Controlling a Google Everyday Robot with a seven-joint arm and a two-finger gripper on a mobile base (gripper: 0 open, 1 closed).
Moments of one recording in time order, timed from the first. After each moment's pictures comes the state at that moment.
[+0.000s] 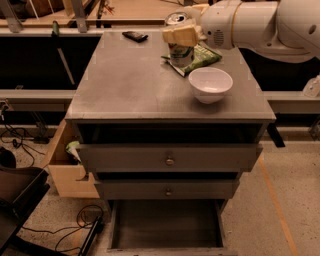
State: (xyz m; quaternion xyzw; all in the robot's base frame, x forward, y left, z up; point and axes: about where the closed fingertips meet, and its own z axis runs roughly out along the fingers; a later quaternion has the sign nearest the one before) arm 0.661 -0.047 1.038 -0.44 0.62 0.22 0.61
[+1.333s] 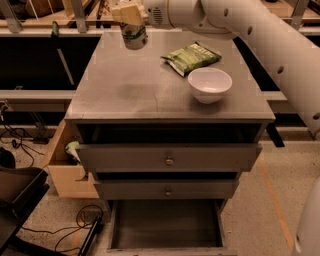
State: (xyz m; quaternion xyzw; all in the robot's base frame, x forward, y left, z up) arm 0.733 0.076 1.061 -0.41 0.62 0.27 0.61
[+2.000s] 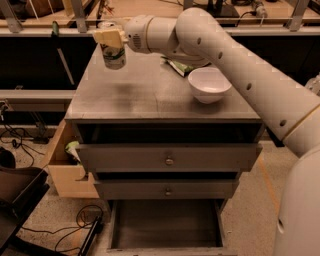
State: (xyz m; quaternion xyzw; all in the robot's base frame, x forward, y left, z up) arm 0.737 0.135 1.004 -0.39 0.62 0.34 0.59
